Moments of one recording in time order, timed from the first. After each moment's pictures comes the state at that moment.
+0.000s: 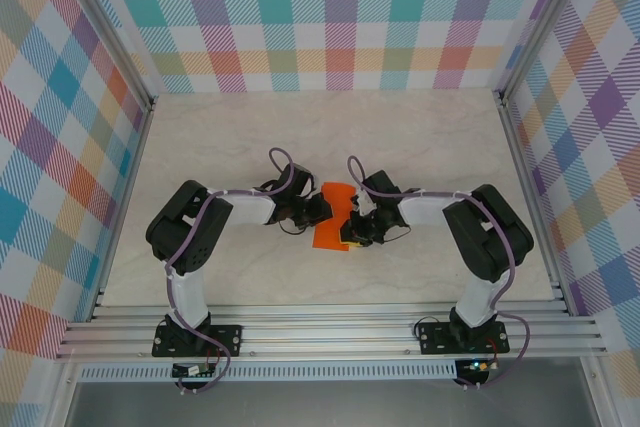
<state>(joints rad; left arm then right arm) -0.60 1.90 0.97 0.01 0.42 -0.86 0.57 1.78 0.85 -0.27 -0.63 0.63</state>
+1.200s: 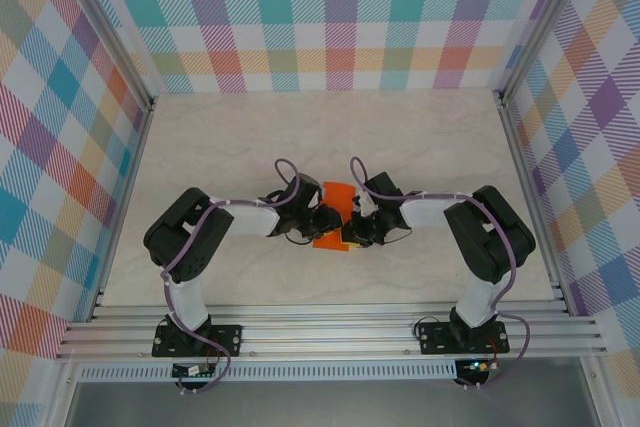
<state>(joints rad) -0.68 1.86 0.91 0.06 0.40 -0.98 0.57 1.77 0.82 -0.23 -0.63 0.66</state>
